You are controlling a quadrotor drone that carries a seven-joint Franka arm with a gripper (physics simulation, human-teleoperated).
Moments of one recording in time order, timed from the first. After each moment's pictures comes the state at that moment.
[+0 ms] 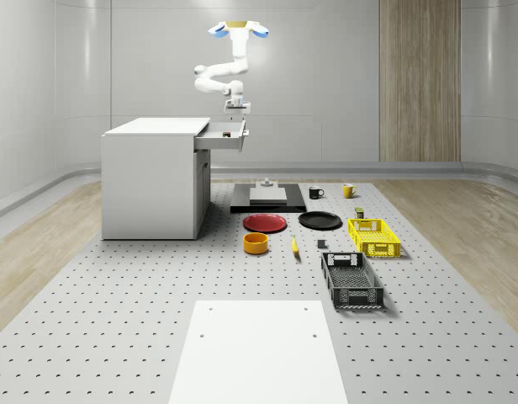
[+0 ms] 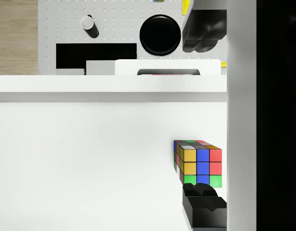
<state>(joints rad) -1.28 -1.46 1.02 -2.68 -2.12 1.70 1.68</state>
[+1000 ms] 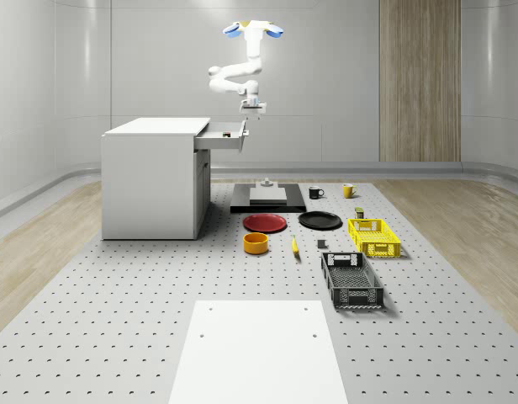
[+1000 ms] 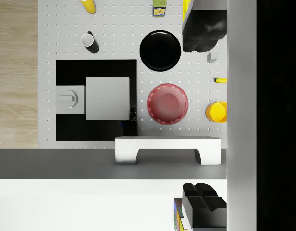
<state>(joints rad) -1.26 -1.43 1.02 -2.69 -2.13 1.68 1.66</state>
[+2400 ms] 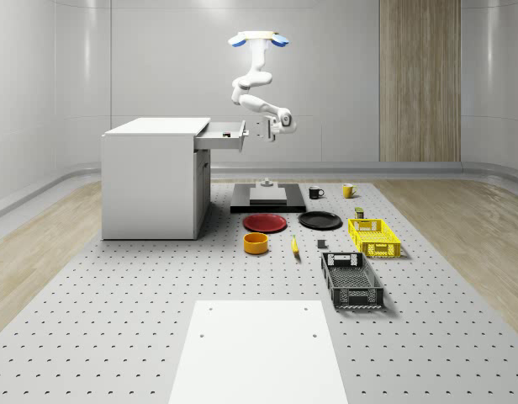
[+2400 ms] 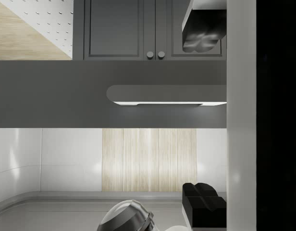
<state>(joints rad) -2.46 -1.40 0.96 -2.14 -1.95 0.42 2.47</state>
